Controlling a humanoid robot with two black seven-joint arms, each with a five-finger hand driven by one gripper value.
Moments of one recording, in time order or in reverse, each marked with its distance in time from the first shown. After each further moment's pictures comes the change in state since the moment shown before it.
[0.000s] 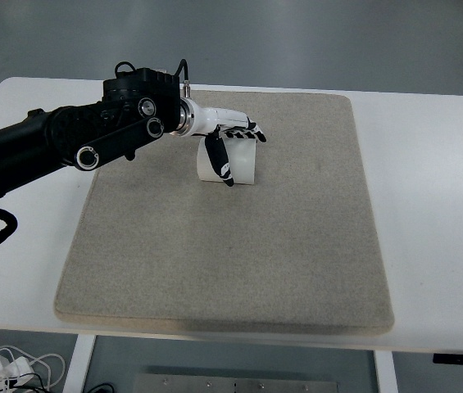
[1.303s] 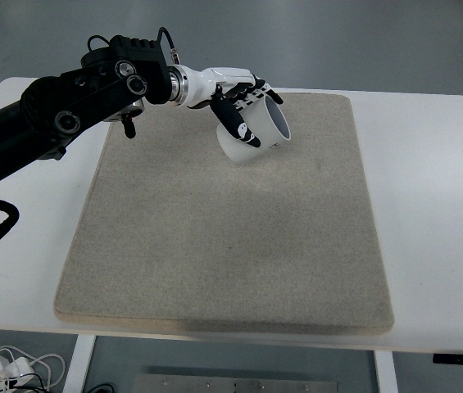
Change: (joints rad) left arm 0.004 0.028 -0.178 0.026 -0.264 0.006 -0.026; right arm 0.000 0.000 0.000 0.000 0.000 0.000 0.000
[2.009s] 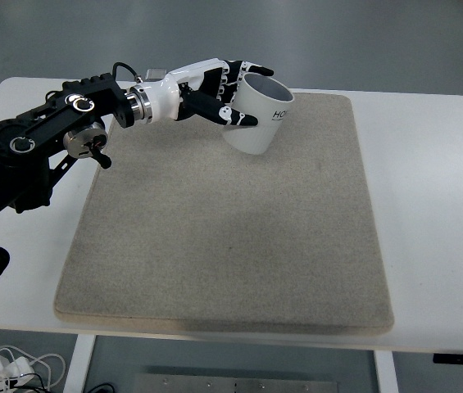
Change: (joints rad) left arm 0.266 0.050 -0.254 0.008 -0.161 -0.084 -0.302; right arm 0.000 0.000 0.000 0.000 0.000 0.000 0.000
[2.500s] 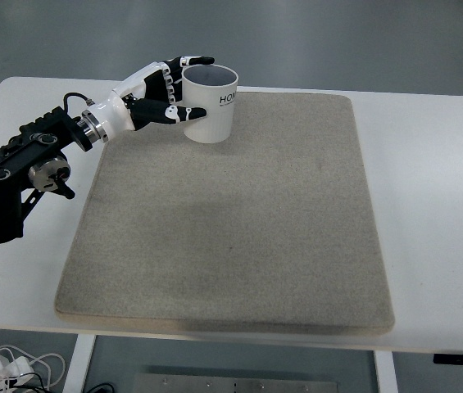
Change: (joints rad) left arm 0.108 0.024 -0.041 0.185 0.005 -0.081 -0.355; right arm 0.000 0.000 0.000 0.000 0.000 0.000 0.000
